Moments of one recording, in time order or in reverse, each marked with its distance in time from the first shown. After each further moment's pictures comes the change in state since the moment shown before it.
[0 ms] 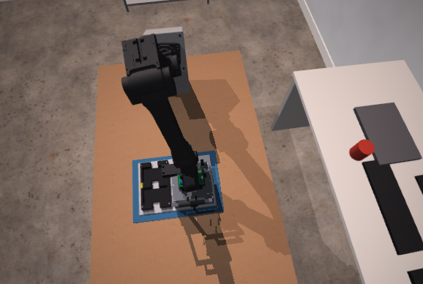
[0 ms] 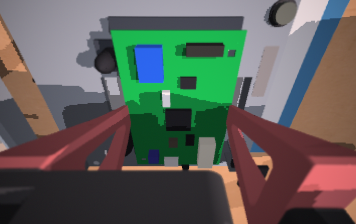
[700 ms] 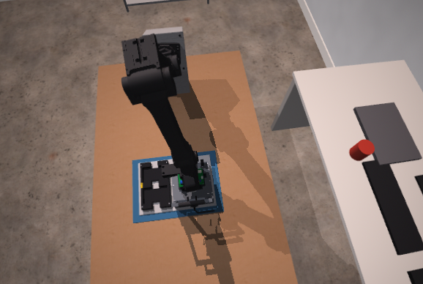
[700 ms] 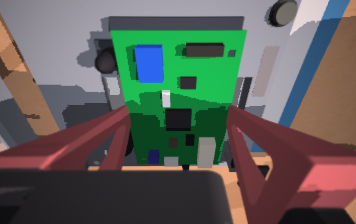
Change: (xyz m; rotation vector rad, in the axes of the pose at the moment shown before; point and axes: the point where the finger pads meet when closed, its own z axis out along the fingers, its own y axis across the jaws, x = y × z) arm 0.000 0.000 0.000 -0.001 0.000 0.000
